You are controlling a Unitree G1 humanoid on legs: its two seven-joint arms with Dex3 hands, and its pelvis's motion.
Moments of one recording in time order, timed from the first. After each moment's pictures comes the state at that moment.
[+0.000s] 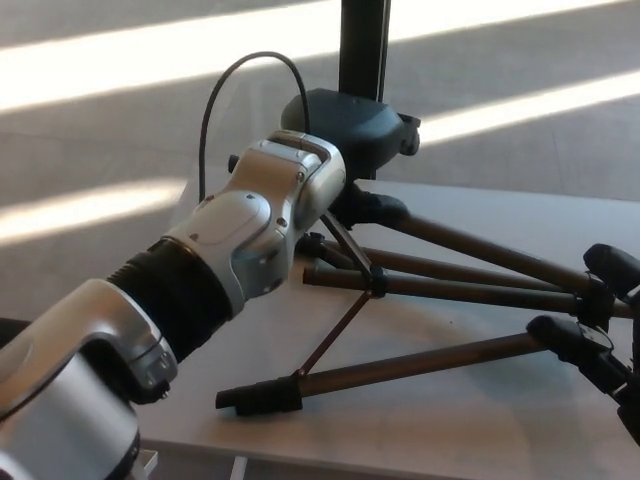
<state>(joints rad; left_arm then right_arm) -1.18 0.32 -0.84 0.60 0.60 0.27 -0.20 0.11 -0.20 -0.25 -0.55 0.83 0.50 -0.08</state>
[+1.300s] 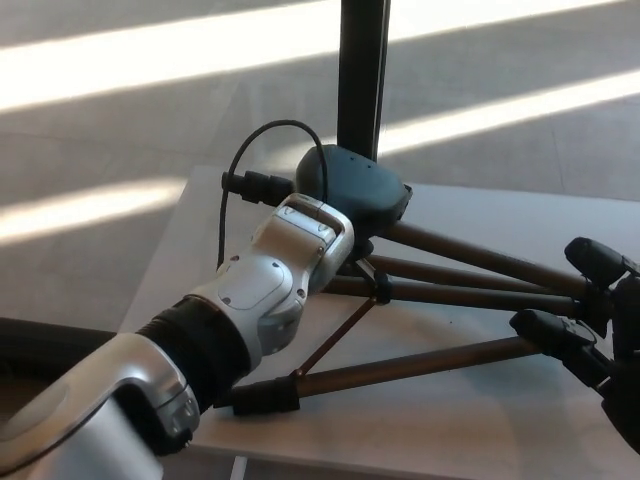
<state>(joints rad) -1.06 0.24 -0.84 0.68 0.85 0.22 -0.09 0.08 -0.20 -0.23 -0.55 0.83 0.55 -0.12</state>
